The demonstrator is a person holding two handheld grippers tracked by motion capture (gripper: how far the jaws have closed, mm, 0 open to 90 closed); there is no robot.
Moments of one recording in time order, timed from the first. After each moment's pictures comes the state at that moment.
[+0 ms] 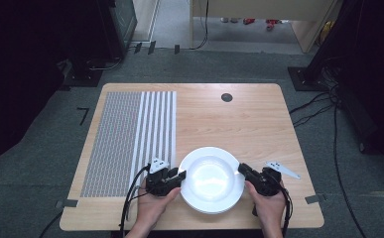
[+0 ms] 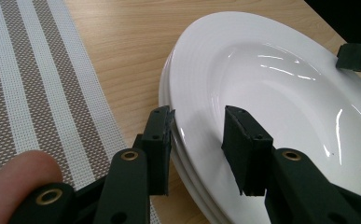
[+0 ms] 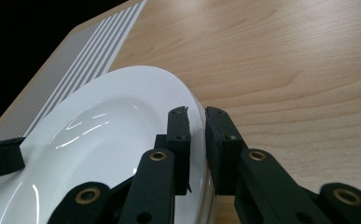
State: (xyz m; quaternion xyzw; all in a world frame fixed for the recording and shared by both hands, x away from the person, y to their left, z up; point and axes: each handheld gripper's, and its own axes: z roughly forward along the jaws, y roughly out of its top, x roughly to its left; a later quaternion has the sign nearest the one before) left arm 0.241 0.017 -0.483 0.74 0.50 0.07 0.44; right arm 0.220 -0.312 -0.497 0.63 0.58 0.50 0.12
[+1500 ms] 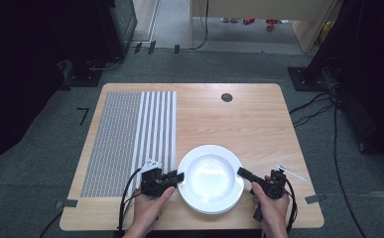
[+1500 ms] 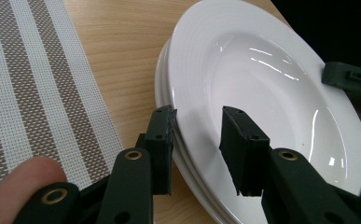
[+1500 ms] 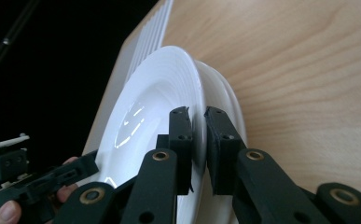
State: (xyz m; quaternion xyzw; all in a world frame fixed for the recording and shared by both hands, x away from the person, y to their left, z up) left arm 0.241 0.033 -0.487 0.71 0.52 0.00 0.47; right arm 0.215 -0.333 -0.508 0.65 0.50 0.57 -0.05
